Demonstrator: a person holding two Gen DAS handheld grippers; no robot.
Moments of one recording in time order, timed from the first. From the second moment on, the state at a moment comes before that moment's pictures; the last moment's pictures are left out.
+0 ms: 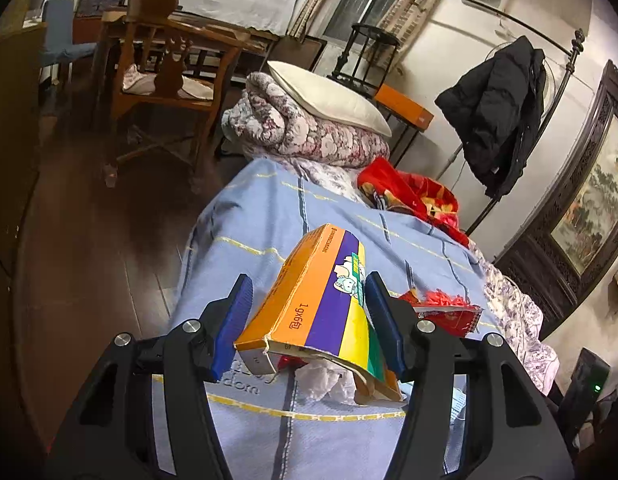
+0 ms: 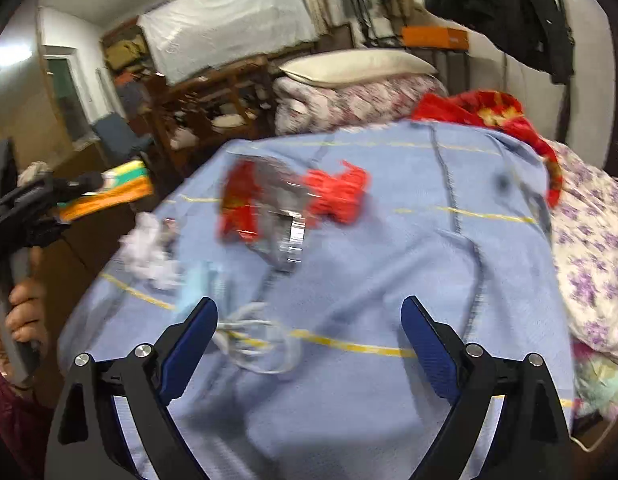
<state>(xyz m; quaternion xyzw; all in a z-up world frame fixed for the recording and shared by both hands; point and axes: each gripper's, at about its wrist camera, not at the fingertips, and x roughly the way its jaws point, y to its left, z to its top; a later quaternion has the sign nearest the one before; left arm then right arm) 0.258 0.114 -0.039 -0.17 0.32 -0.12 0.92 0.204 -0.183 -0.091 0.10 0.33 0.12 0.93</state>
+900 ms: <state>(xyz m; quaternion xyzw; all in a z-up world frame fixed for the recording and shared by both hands) 0.230 0.130 -0.049 -0.17 0.32 -0.13 0.92 0.232 -0.143 -0.082 0.11 0.31 0.12 0.94</state>
